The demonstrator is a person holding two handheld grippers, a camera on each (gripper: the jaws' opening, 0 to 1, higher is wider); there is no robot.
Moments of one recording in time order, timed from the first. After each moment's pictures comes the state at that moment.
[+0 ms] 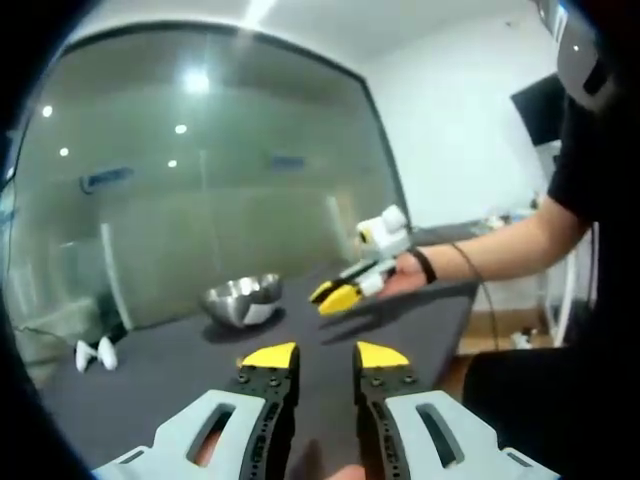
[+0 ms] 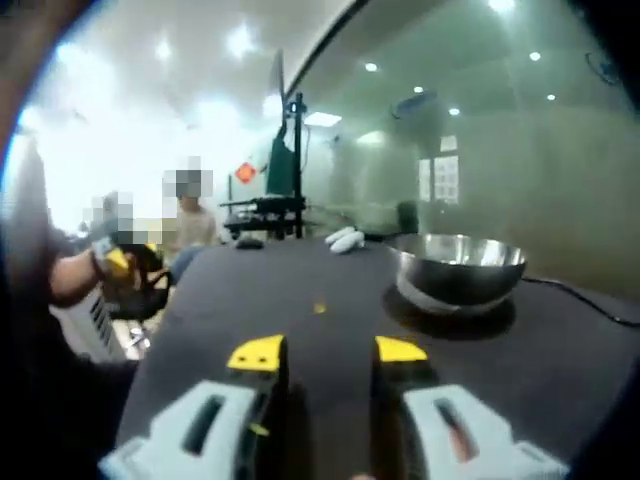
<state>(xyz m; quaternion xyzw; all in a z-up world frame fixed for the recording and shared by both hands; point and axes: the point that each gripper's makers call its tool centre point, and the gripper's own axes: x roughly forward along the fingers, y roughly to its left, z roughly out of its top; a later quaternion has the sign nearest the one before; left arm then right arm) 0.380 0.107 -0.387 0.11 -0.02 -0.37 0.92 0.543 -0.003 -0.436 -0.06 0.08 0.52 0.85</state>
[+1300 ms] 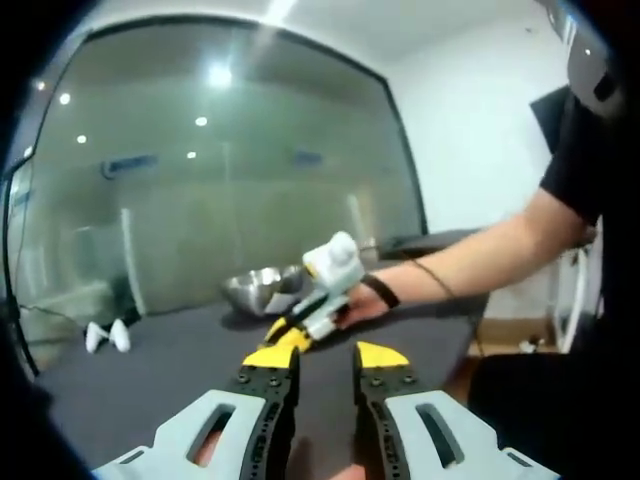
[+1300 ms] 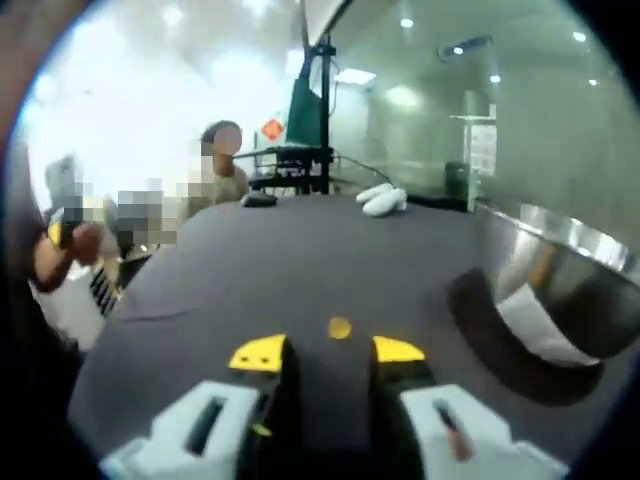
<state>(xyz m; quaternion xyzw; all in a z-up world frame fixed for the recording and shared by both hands) 0.385 0.134 -0.390 0.08 -0.01 -0.34 0.94 0.584 0.117 -0.482 -0.12 0.14 0.57 0.80</state>
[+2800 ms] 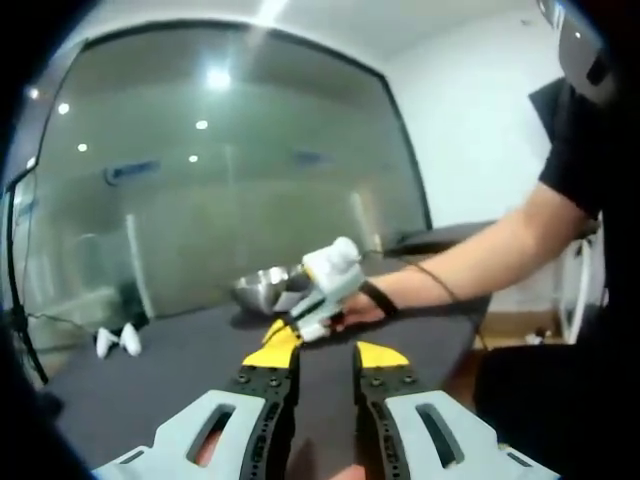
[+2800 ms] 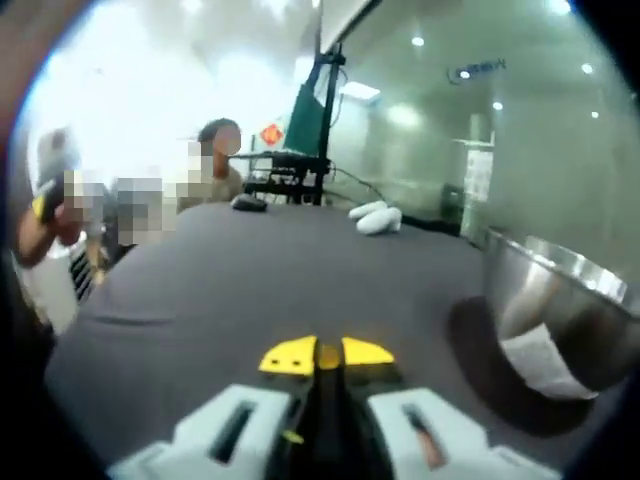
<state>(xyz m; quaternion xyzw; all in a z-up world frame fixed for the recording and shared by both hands) 0.383 0.146 -0.387 0.10 -0.01 -0.33 0.94 0.596 0.135 -0.473 -0.15 0.07 0.55 0.82</state>
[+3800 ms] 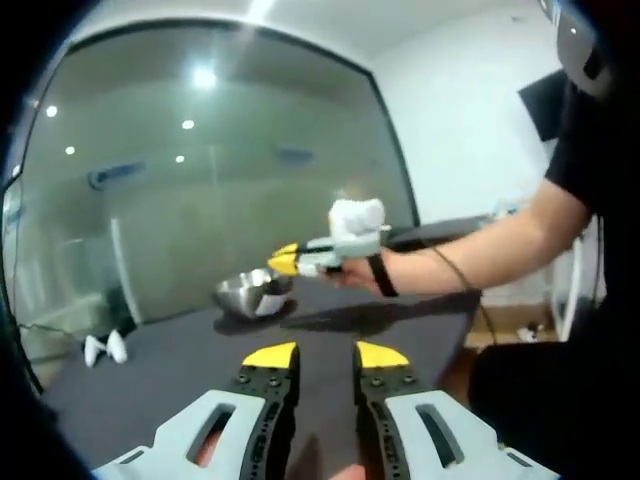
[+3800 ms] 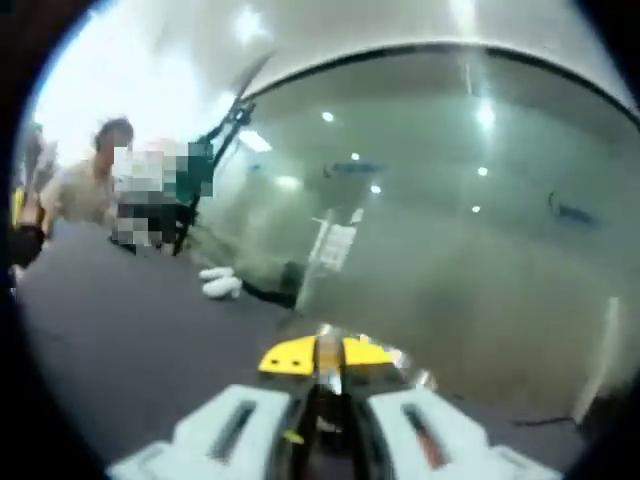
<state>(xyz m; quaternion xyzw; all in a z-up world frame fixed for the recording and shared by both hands) 0.380 0.118 -0.389 0.11 -0.01 -0.35 0.93 0.630 0.018 -0.345 -0.18 -0.13 0.25 0.94</state>
